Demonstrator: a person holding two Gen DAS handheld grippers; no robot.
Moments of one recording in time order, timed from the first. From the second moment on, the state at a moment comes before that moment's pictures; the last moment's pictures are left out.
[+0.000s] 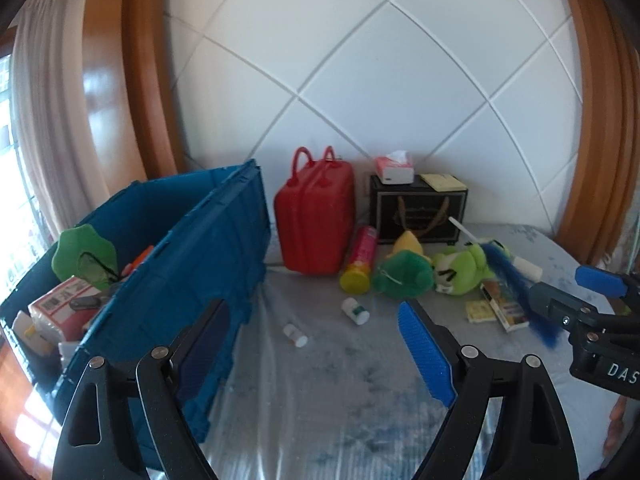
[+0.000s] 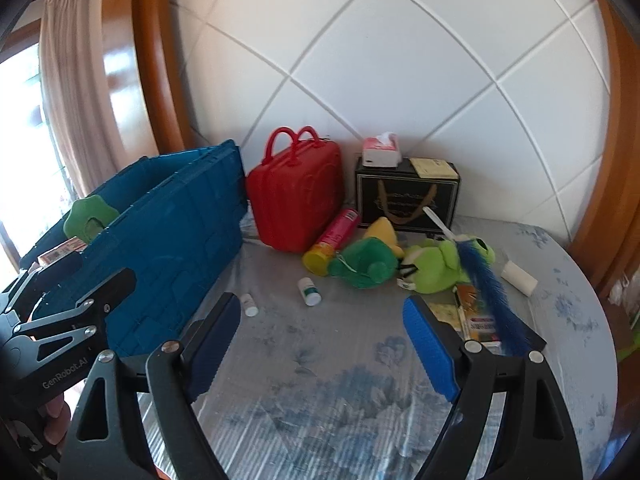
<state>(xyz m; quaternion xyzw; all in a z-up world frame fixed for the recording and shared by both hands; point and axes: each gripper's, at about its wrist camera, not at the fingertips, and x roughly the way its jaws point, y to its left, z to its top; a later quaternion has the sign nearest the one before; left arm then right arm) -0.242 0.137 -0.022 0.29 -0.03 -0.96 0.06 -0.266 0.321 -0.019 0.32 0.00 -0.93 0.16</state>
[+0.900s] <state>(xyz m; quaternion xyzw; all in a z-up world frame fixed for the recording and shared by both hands) -0.360 0.249 -0.155 0.45 0.01 -0.89 -0.04 -0.274 0.528 -0.095 0.40 -0.06 -0.91 -0.07</state>
